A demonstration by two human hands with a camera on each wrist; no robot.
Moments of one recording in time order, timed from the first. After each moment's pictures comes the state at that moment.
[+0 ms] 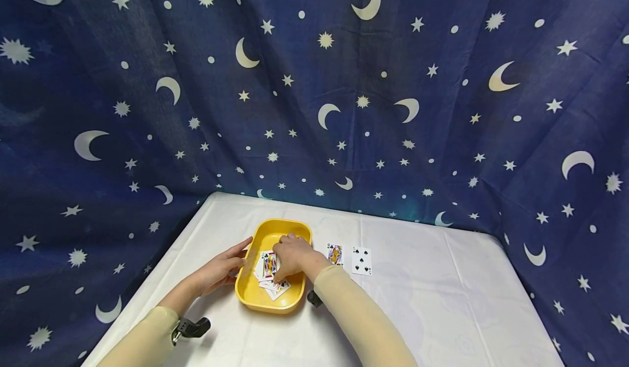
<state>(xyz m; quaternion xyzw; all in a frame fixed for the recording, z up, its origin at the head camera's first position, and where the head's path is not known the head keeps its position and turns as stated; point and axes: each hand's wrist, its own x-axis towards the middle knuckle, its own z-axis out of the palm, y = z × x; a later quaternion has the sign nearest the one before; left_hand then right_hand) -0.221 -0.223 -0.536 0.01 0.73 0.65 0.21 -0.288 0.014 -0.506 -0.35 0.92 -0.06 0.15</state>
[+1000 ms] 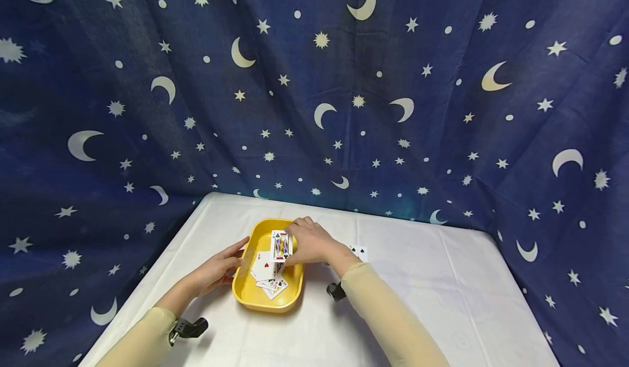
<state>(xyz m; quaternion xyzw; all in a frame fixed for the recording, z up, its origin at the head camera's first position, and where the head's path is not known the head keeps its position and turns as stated) -0.218 -0.217 -0.534 0.00 0.72 0.66 0.20 -0.293 0.064 -0.469 -0.33 0.93 -0.14 0.08</state>
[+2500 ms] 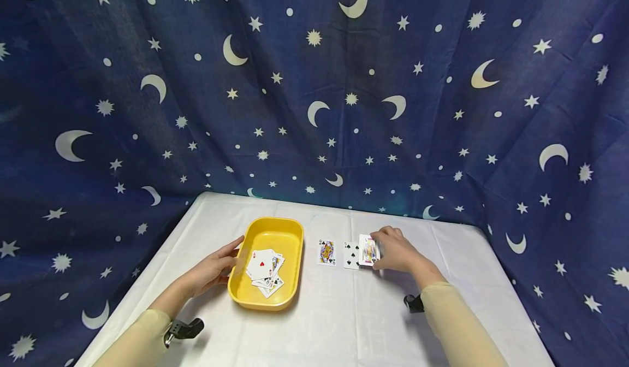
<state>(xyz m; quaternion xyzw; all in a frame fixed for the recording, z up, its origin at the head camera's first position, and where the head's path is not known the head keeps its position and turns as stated) -0.221 -0.220 -0.537 0.02 0.72 0.66 0.20 -0.282 0.279 -0.494 -0.18 0.97 -0.16 0.06</state>
